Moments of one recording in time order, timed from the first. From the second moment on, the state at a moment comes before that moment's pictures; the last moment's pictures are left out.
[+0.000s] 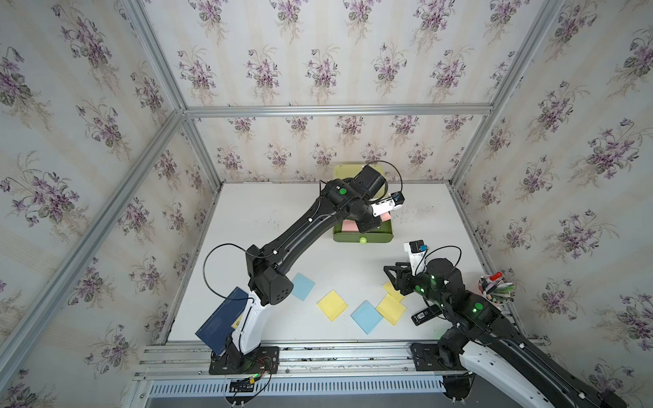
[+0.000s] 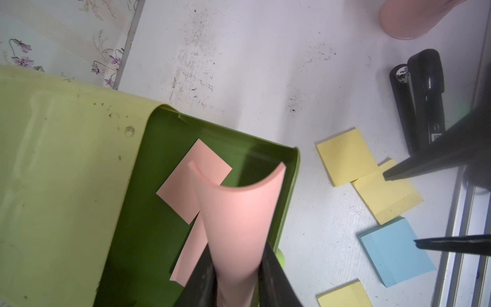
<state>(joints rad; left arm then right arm) -0.82 2.15 2.41 -1.22 0.09 0.48 0.64 0.61 0.48 -0.37 -0.05 0.39</state>
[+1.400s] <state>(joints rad) -0.83 2.27 2.47 -1.23 -0.04 0.54 0.64 0.58 0.48 -0.35 -0.04 0.40</state>
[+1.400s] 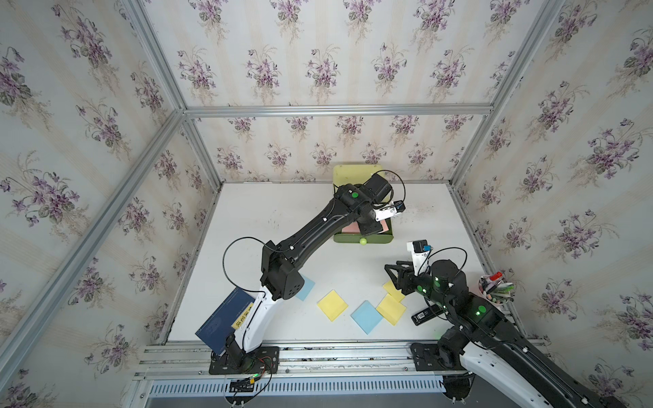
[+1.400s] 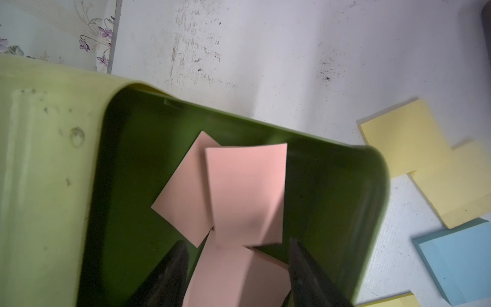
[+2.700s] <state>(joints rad) -0.50 2.06 2.14 -0.86 0.09 -0.30 0.64 1.07 0.71 -0.13 -0.20 0.30</state>
